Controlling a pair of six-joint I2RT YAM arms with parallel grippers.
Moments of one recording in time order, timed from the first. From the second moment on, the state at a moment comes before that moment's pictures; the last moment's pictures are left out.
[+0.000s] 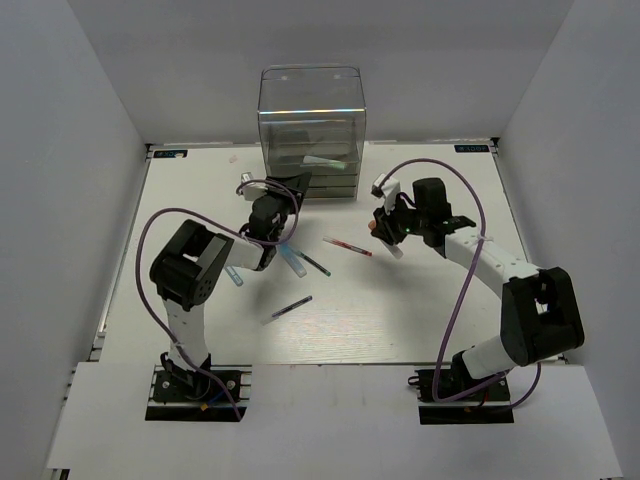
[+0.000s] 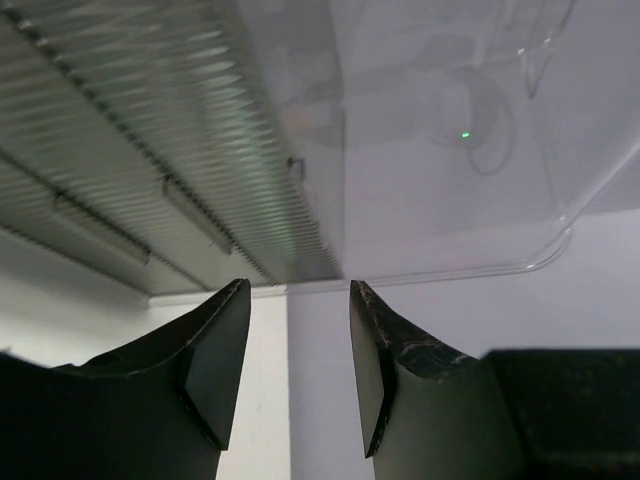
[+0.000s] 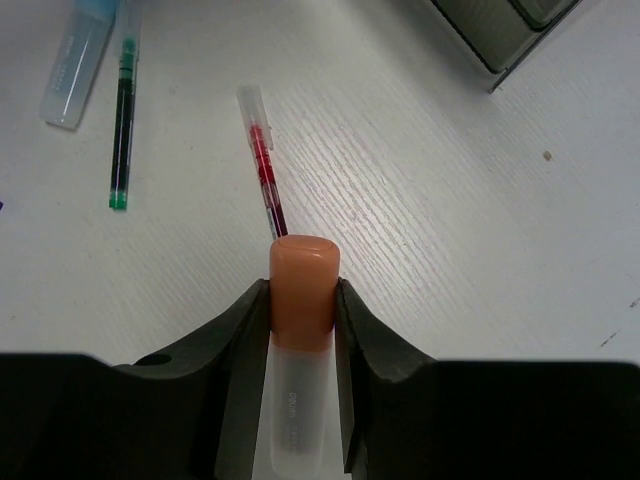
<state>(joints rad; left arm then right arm) -0.49 1.94 0.87 1.08 -0.22 -1.35 0.35 1.47 0.93 -0.14 -0.49 -0.39</state>
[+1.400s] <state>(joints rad) -0.49 2.12 1.04 1.20 -0.30 -1.33 0.35 1.41 0.88 -0.11 -0.51 -0.41</state>
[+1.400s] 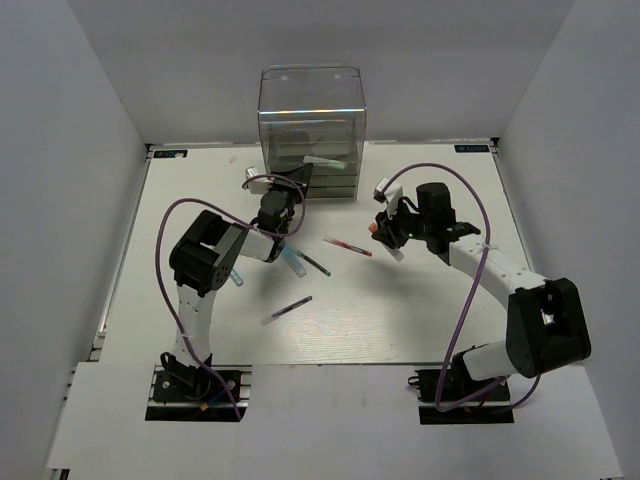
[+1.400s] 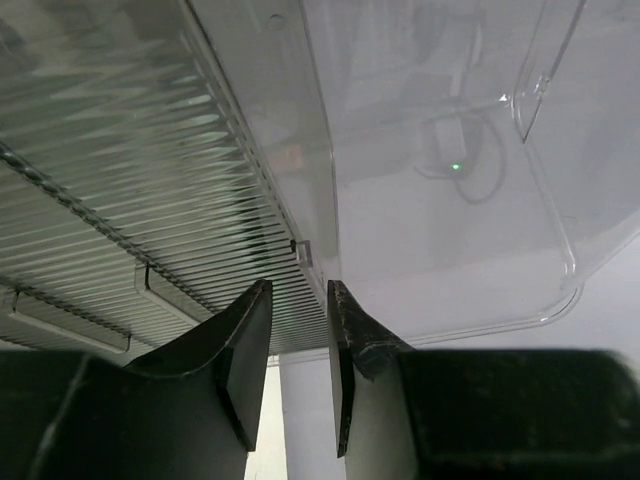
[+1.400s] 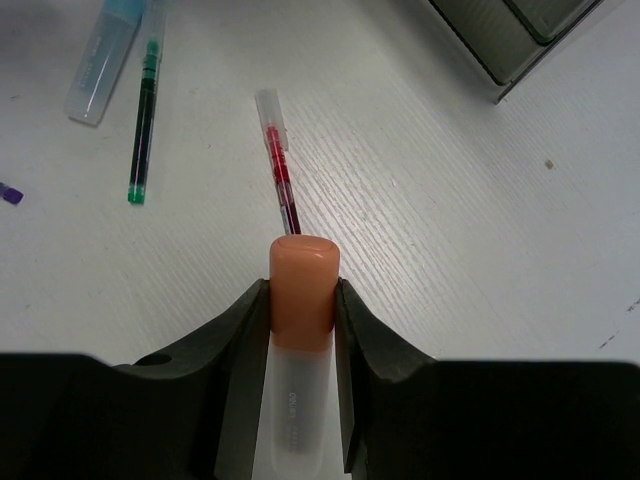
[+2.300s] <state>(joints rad) -0.49 2.17 1.08 1.29 -0.35 -1.32 0.35 1.38 0.85 -0.11 -0.52 -0.43</state>
